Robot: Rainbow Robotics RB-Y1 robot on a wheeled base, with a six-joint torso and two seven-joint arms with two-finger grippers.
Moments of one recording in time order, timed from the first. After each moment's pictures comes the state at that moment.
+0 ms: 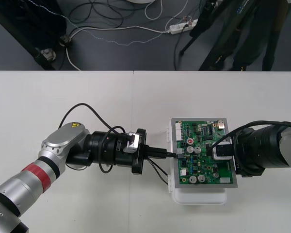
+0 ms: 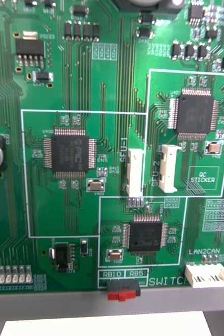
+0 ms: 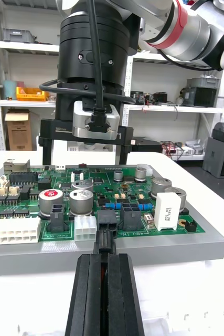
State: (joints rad) right arm -0.10 -0.66 0.17 -2.16 2.46 -1.57 -0.47; left arm -0.53 0.35 -0.59 -0.94 -0.86 -1.32 -0.64
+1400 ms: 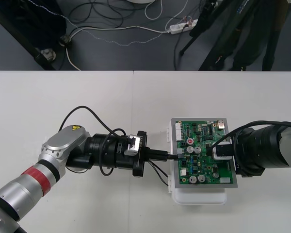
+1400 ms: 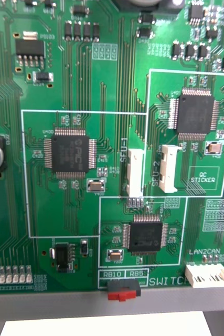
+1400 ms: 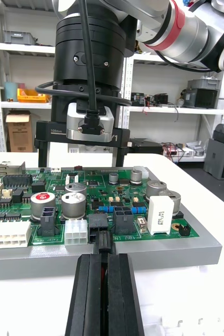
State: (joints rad) right arm -0.10 -0.66 0.17 -2.16 2.46 -1.57 -0.47; left arm -0.50 0.35 -0.59 -0.97 -0.86 -1.31 -0.64
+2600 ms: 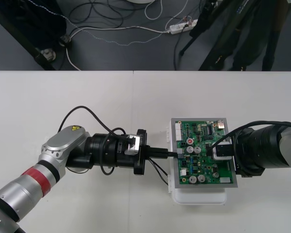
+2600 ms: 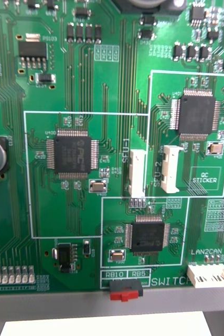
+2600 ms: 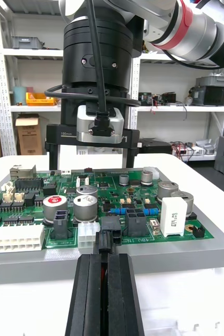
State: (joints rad) right arm -0.10 -0.66 0.17 -2.16 2.45 -1.57 -0.47; left arm -0.50 0.35 -0.59 -0.98 -0.84 -1.28 -0.68
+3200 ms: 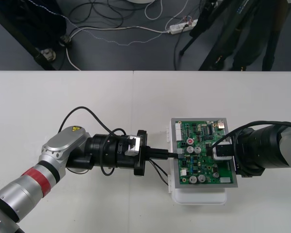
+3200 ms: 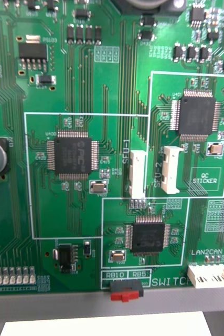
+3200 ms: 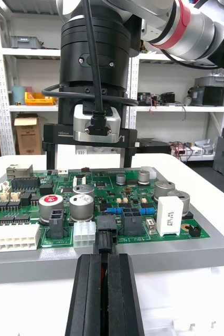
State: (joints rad) right arm -0.10 -0.66 0.17 -2.16 2.45 -1.57 -0.47; left arm -0.50 0.35 -0.59 -0.98 -0.84 -1.28 -0.68
